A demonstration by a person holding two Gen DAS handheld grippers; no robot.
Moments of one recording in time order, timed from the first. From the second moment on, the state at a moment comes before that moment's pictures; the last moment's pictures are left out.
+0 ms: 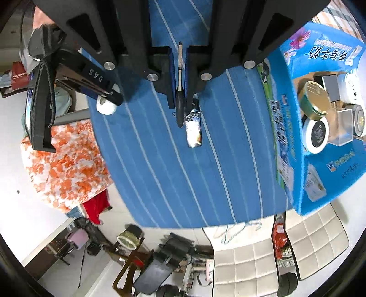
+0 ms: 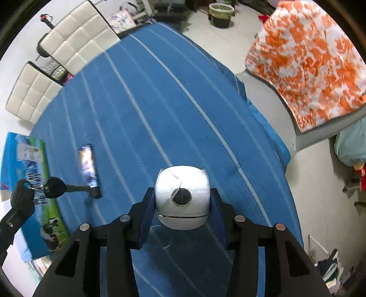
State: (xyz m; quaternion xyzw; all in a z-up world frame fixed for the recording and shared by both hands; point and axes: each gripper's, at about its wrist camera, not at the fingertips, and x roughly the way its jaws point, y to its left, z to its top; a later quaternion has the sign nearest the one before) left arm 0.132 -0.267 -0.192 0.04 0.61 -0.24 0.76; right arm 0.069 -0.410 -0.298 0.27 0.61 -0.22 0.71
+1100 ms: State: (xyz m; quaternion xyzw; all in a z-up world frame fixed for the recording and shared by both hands) left arm 0.144 -0.016 -0.111 -0.03 0.54 -0.09 0.83; right arm 0.174 -0.124 -0.153 0.15 0.57 0.00 0.81
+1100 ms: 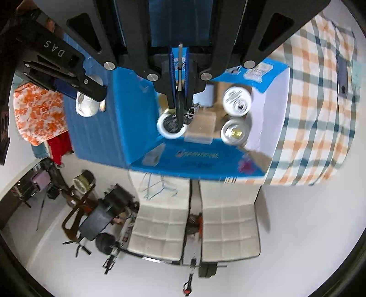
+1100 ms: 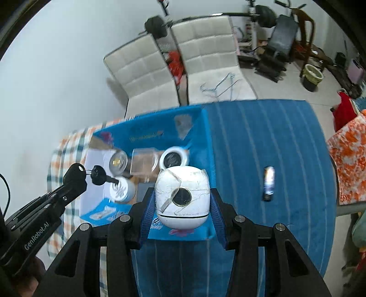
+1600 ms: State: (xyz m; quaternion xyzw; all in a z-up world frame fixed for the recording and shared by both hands) left arm 0.152 0.009 -0.193 -0.01 0.60 -0.07 0.80; right arm 0.189 -0.091 -0.252 0.11 0.63 -0.02 0.77
